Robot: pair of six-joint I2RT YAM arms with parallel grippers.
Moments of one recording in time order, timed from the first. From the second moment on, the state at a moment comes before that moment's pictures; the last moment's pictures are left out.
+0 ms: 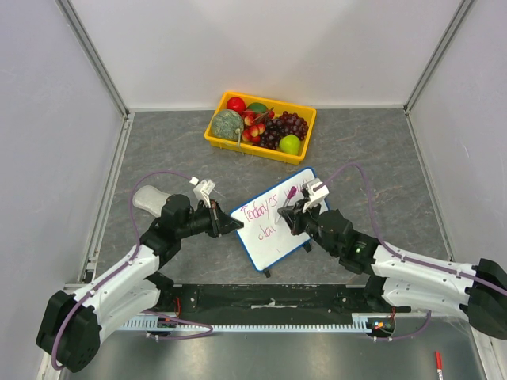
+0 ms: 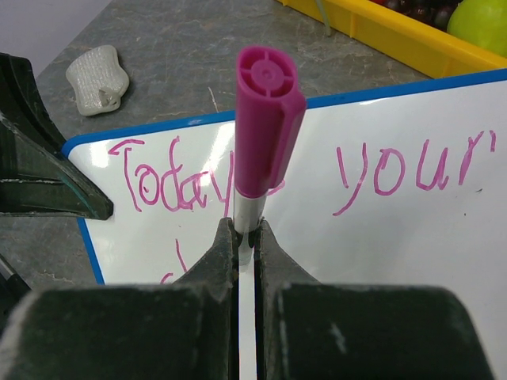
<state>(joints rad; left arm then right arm) -0.50 0.87 0.35 0.10 0.52 -0.61 1.01 0.94 0.44 0.29 0.35 0.34</state>
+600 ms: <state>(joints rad) -0.50 0.86 0.35 0.10 0.52 -0.61 1.01 0.98 0.44 0.30 0.34 0.34</state>
